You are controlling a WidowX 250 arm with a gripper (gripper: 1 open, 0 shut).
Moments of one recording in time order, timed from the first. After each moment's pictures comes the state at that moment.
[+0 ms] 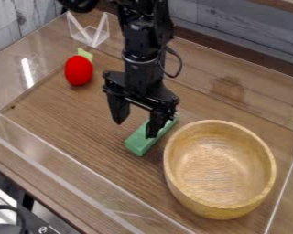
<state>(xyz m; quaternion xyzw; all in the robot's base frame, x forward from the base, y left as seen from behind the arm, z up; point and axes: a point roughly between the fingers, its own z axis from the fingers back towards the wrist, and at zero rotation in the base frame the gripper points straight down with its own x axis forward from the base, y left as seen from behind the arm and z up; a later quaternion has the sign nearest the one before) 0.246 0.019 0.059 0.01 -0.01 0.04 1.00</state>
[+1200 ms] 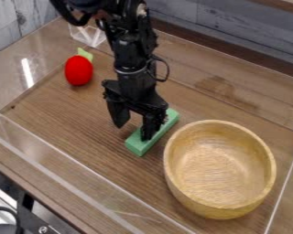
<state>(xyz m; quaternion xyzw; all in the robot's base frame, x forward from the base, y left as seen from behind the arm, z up) 0.262 0.038 0.027 -0.01 -0.04 0.00 1.00</state>
